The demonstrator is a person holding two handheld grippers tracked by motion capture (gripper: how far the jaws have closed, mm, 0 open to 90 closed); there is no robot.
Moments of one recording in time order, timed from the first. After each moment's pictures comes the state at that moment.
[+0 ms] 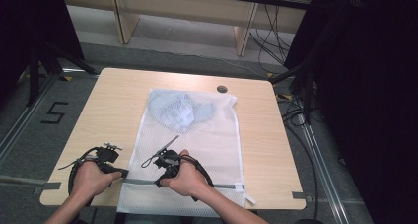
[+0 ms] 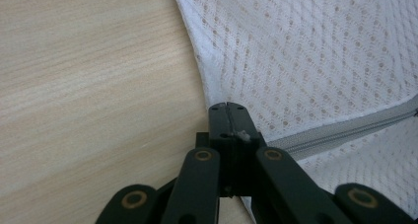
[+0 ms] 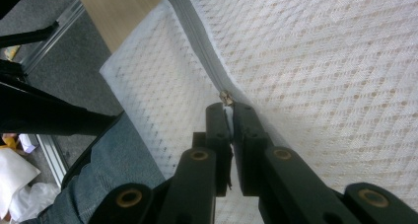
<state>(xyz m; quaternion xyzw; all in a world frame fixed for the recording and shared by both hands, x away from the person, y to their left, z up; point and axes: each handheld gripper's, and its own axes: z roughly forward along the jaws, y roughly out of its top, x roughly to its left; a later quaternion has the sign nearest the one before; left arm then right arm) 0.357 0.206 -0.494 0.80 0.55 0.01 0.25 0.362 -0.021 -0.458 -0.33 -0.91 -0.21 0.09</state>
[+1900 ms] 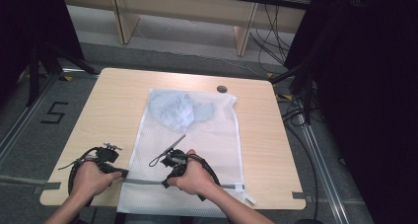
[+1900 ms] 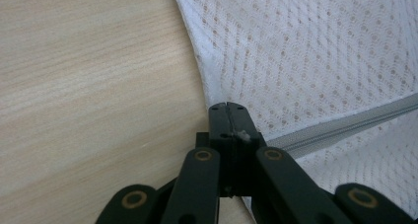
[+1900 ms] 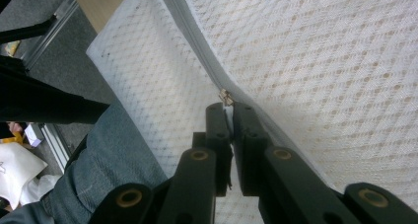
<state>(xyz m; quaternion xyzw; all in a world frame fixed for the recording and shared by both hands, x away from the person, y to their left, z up) 0.356 0.206 -0.494 0.79 0.56 0.01 0.25 0.368 -0.040 -0.459 -0.33 -0.92 -0.19 0.10</state>
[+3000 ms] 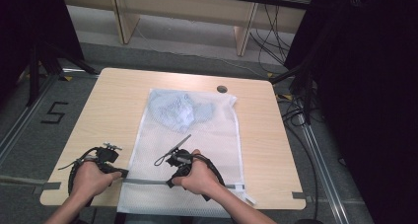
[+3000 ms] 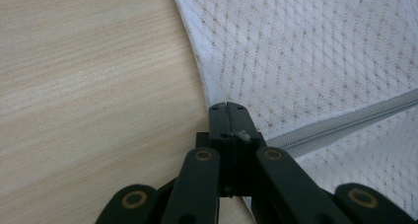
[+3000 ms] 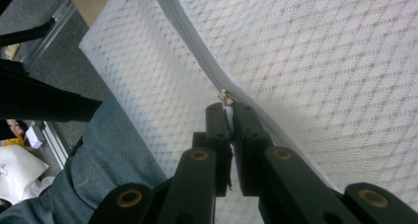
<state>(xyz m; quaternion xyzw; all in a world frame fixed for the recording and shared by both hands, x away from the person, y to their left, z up) 0.357 0.207 -0.494 0.80 0.55 0.01 0.25 0.368 -0.052 -0.459 -0.34 -0.91 -0.19 0.10</state>
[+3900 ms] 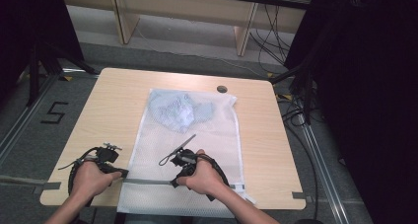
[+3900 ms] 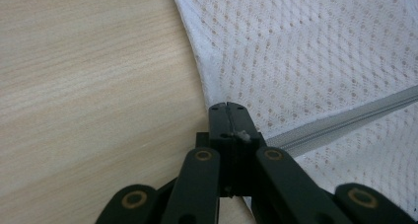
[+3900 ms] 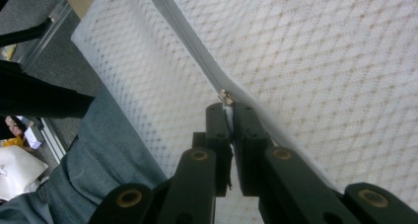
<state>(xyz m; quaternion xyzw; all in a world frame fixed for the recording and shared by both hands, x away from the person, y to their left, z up) 0.356 0.206 -0.494 0.79 0.56 0.01 0.25 0.370 -0.065 -0.458 -0.34 -0.92 -0.19 0.09</state>
